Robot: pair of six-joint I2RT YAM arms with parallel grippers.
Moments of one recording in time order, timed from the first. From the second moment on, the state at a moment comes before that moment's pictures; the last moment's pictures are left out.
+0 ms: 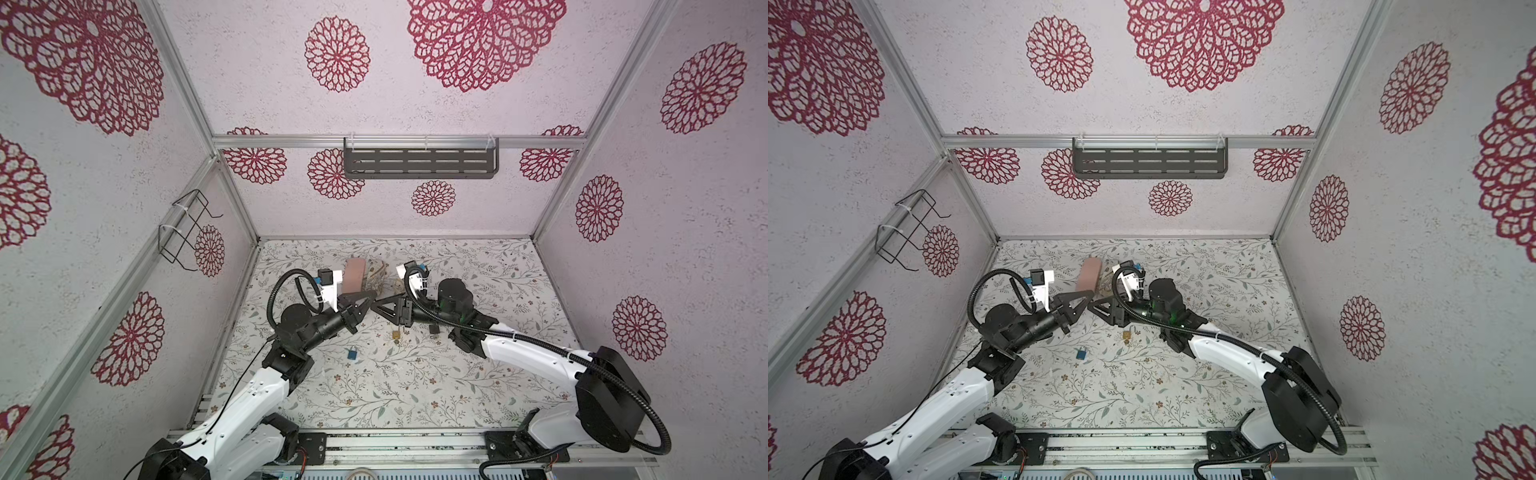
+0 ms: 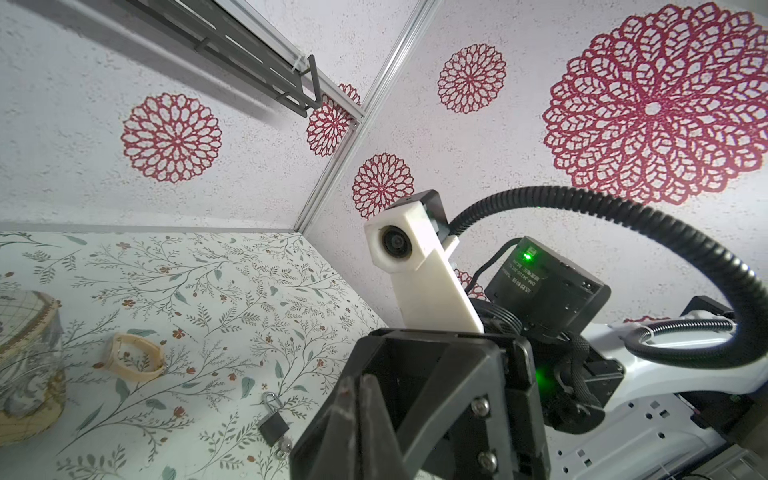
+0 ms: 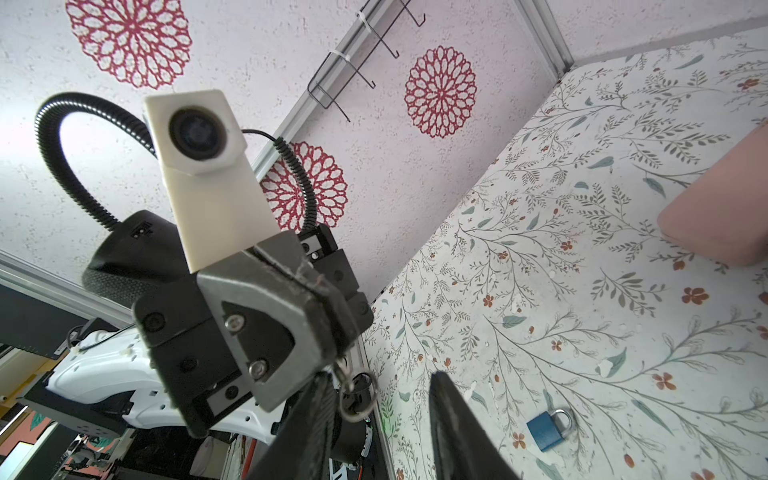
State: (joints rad) left arm -0.46 0.97 0.54 0.53 0.47 -0.61; right arm 0.80 1.44 0.92 0.45 -0.58 0.76
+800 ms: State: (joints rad) left arm -0.45 1.04 0.54 0.66 0.56 -0.69; right arm 0.77 1.42 0.89 0.60 -0.66 0.83
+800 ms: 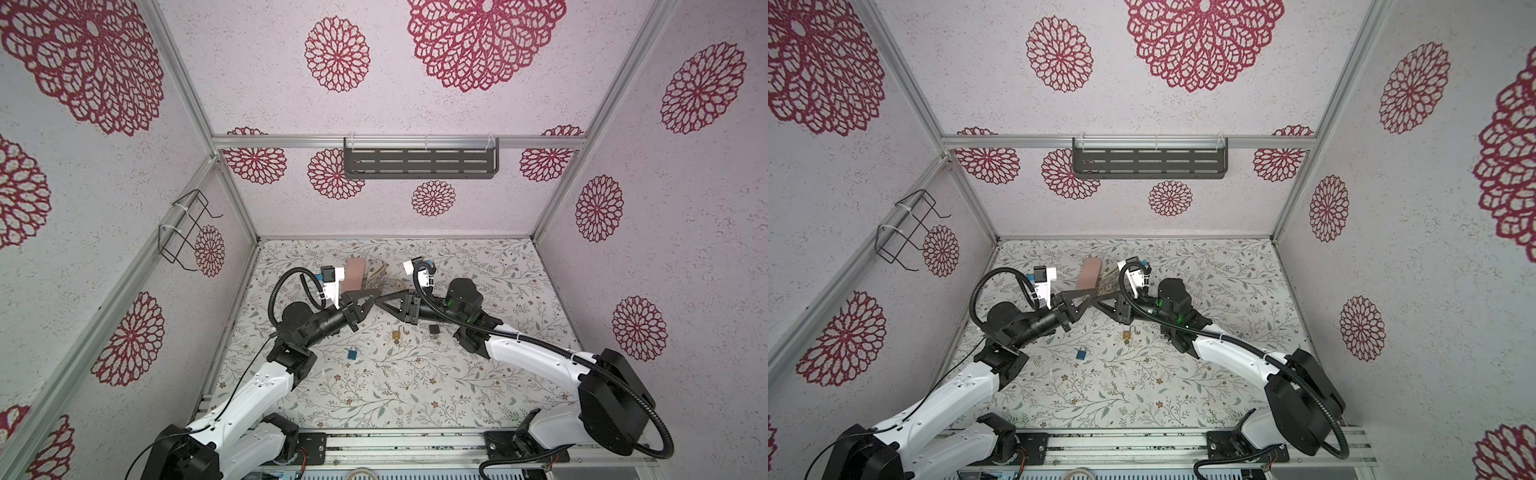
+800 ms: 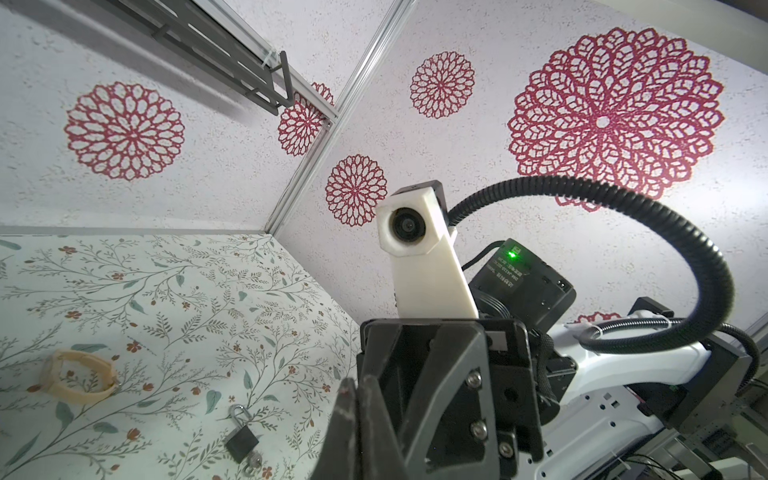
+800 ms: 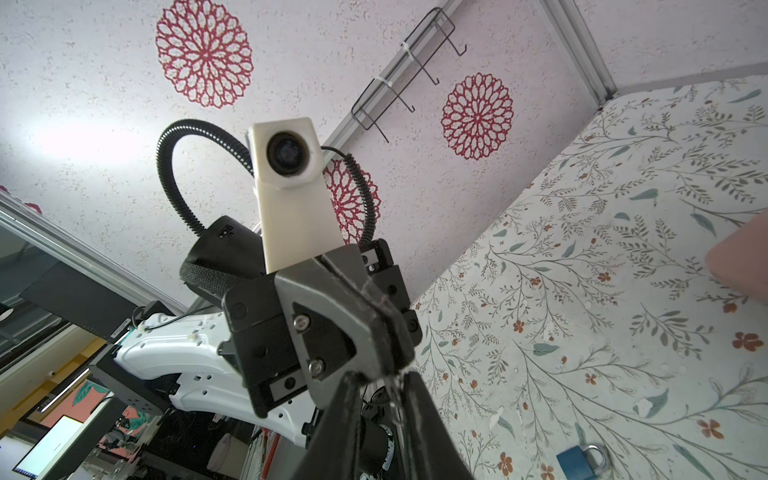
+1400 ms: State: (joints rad) left arm -0.44 1.04 0.56 0.68 0.58 -0.75; right arm 0.77 1.42 0.89 0.65 -0.68 0.83
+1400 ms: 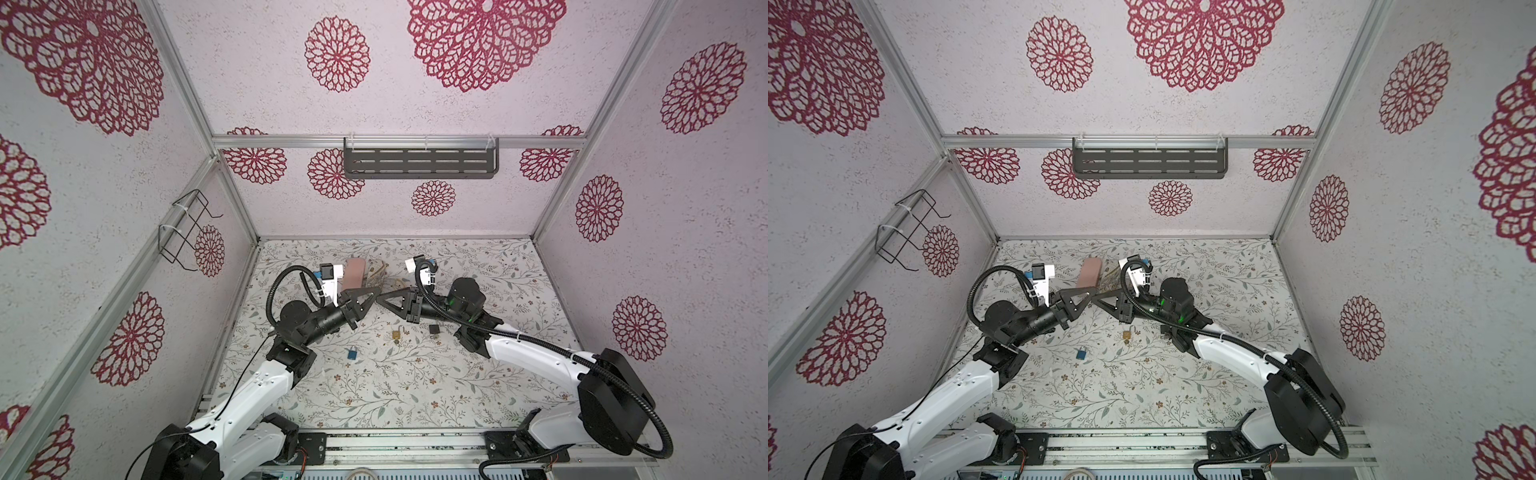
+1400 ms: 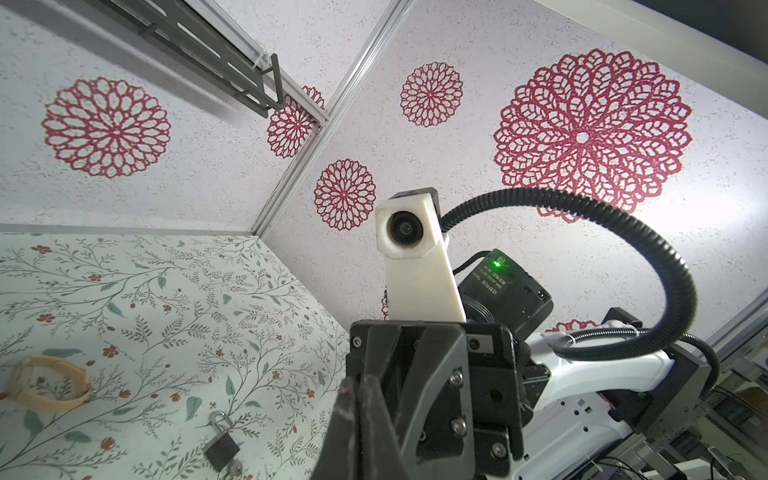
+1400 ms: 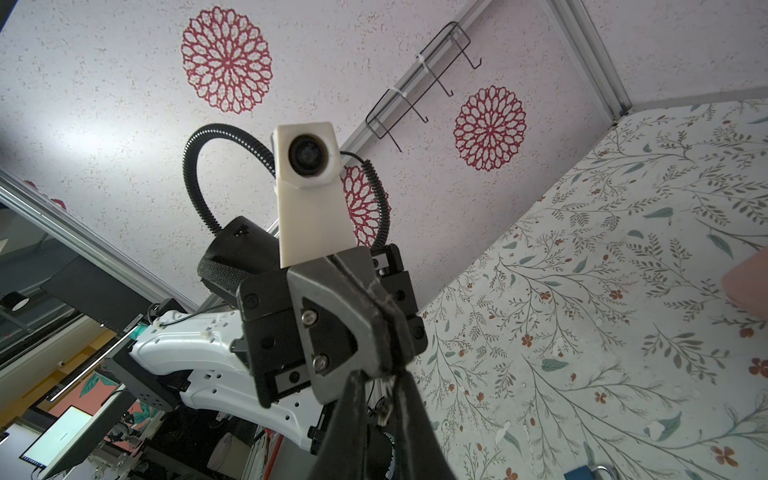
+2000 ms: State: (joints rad) left arm -0.44 1.05 0.57 0.68 0.59 -0.77; right arm 0.76 1.42 0.89 0.65 -0.67 0.84
